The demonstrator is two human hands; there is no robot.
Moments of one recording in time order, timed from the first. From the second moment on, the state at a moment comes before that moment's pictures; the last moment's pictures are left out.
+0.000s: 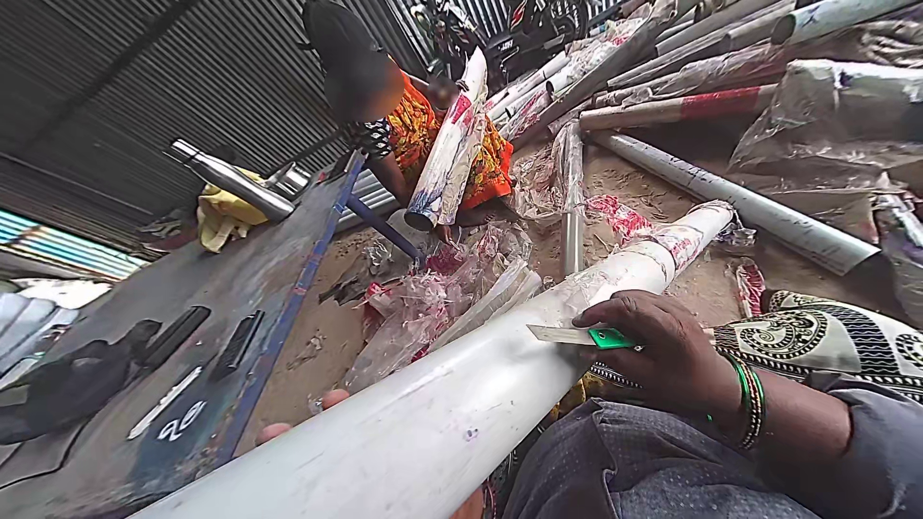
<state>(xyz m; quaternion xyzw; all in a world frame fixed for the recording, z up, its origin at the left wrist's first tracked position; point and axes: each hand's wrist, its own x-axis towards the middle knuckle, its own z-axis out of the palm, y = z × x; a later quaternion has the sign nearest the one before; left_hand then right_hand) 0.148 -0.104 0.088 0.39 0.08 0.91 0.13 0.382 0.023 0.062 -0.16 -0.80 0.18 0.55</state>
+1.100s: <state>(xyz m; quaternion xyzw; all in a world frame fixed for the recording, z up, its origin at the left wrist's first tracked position) 0.112 -0.062 0.107 0.43 0.06 0.87 0.24 0.365 0.071 0.063 -0.15 -0.82 0.11 0.54</state>
